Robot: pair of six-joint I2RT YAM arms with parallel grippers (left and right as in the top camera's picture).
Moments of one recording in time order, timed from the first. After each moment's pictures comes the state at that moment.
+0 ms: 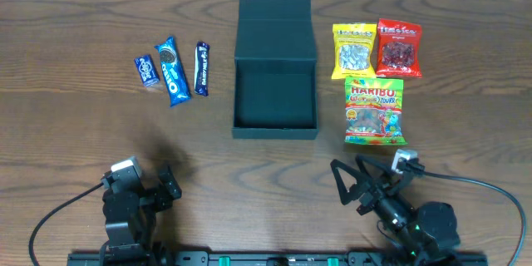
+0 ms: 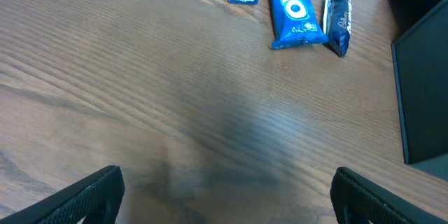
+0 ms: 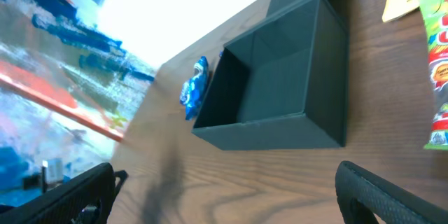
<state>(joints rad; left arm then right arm) 0.07 0.01 0.16 -0.72 -0.06 -0.28 0.31 0.04 0.17 -0.34 -0.32 0.77</state>
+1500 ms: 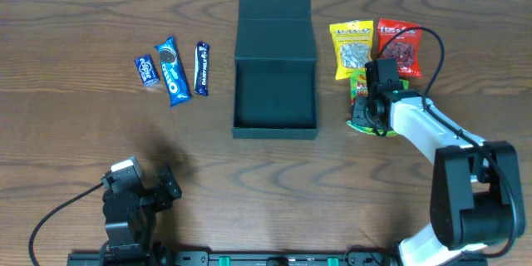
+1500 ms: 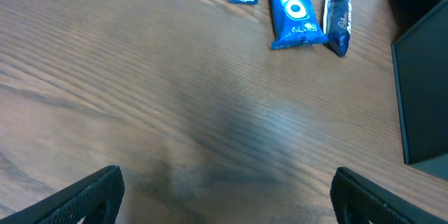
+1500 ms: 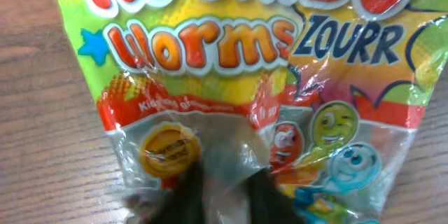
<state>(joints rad) 0.07 0.01 0.16 -0.72 -0.06 -0.28 0.14 1.78 0.96 -0.47 0.12 0.32</state>
